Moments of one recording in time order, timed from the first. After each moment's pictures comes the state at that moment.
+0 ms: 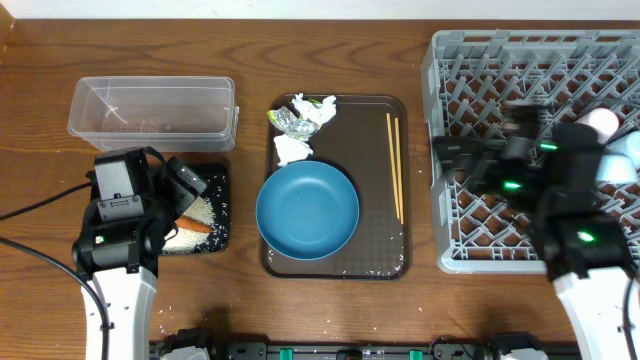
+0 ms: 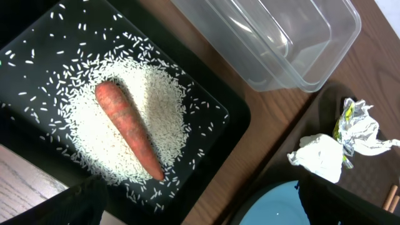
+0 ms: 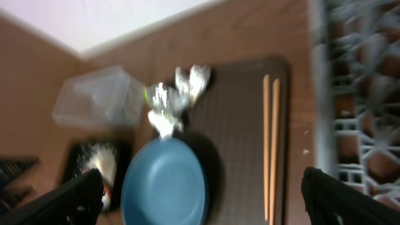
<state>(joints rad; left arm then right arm) 0.16 1.03 0.90 -0.84 -0.01 -0.67 0.18 1.08 1.02 -0.59 -0.38 0.44</state>
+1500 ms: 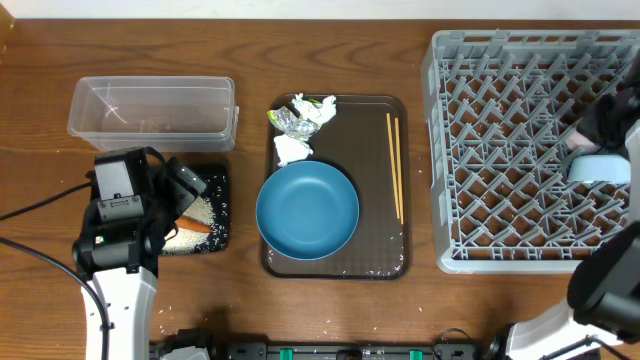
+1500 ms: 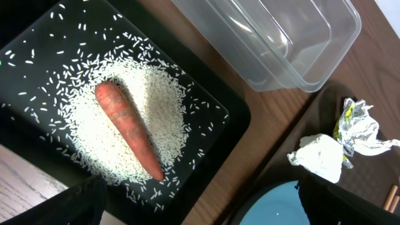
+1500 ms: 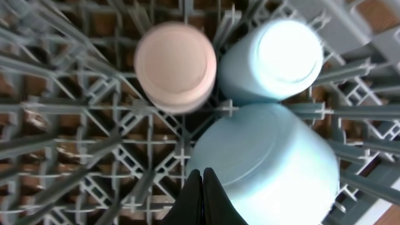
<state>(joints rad) 0.16 1.03 0.90 -0.84 -0.01 -0.67 -0.39 1.81 1.56 -0.91 0.22 0.33</state>
